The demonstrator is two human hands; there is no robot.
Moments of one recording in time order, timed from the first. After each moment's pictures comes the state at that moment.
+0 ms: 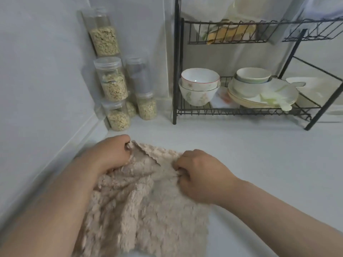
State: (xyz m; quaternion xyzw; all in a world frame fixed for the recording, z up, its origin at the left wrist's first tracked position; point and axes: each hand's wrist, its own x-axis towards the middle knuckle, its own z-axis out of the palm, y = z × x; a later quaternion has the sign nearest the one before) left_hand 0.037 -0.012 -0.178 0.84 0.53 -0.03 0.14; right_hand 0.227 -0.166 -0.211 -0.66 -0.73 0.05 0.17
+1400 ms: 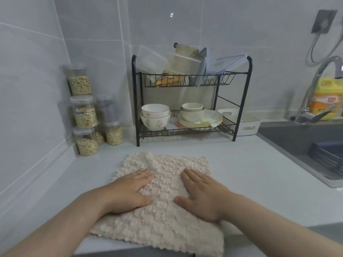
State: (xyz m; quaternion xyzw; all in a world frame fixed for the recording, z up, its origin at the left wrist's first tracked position) left_hand 0.077 -0.116 -0.205 0.96 0.23 -0.10 0.13; right_hand 0.261 -0.289 -0.211 -0.78 -0.62 0.08 -0.02
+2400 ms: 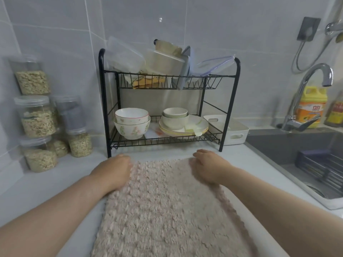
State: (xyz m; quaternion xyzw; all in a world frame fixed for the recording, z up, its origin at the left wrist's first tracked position) left_hand 0.190 -0.046 -0.211 0.93 0.34 0.09 0.04; right_hand 0.422 -0.234 -0.202 -0.85 -0.52 -0.02 0.08
